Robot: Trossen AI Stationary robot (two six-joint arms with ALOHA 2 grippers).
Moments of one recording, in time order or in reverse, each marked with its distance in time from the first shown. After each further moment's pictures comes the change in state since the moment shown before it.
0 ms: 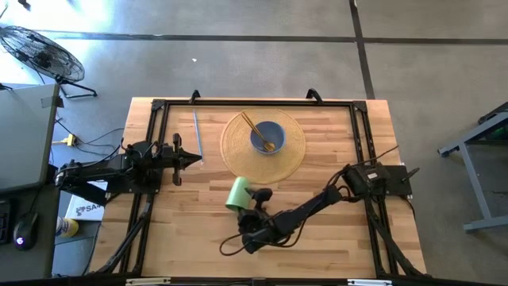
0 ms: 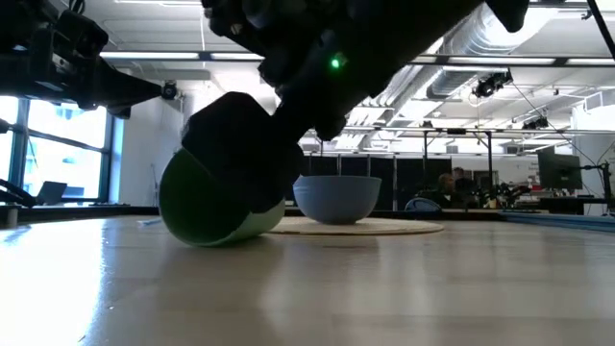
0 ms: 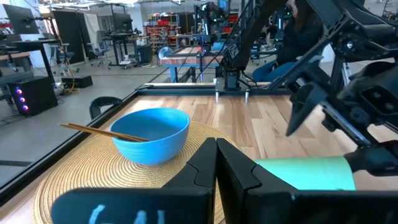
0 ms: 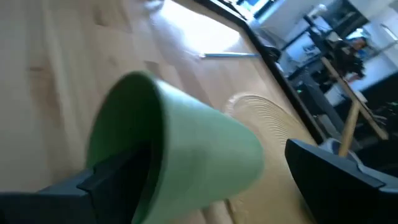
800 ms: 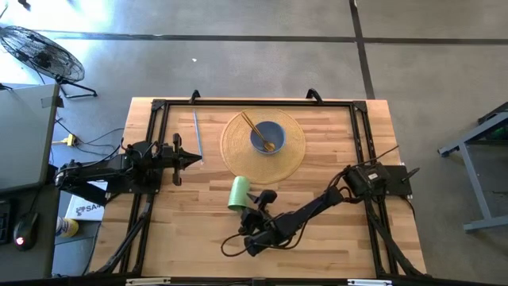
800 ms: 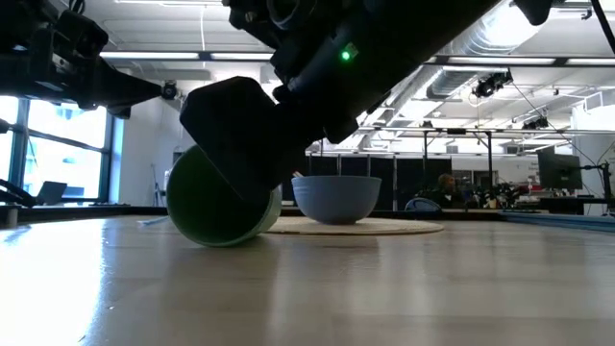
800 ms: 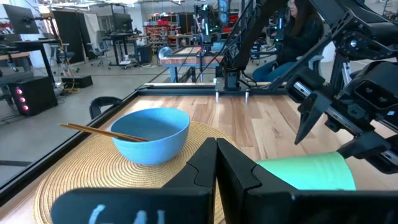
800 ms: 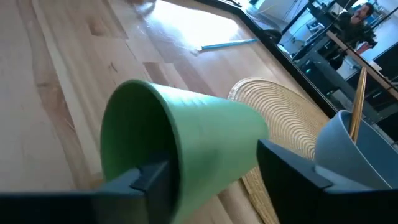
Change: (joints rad) left arm 0.000 0.000 0.000 0.000 0.000 0.000; right arm 0.017 -0.003 0.001 -0.074 0.004 0.228
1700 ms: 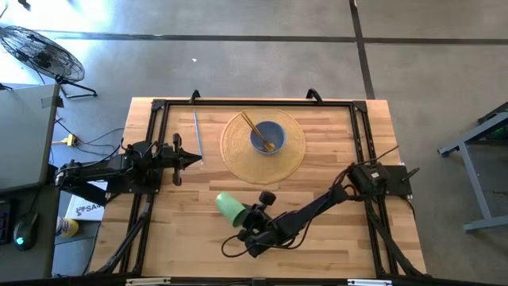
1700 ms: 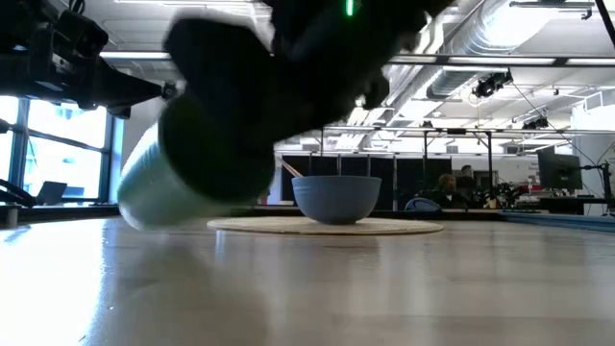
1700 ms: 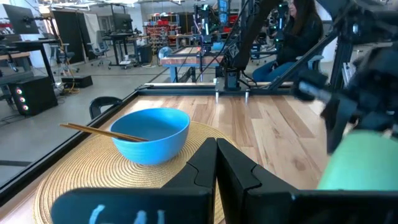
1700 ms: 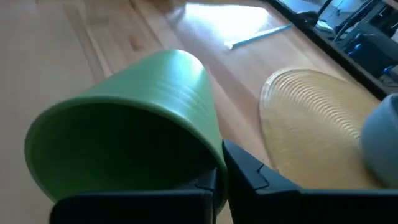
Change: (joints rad) left arm 0.000 0.000 0.000 0.000 0.000 0.000; right arm 0.006 -0.058 -0.002 0.010 -0.147 0.086
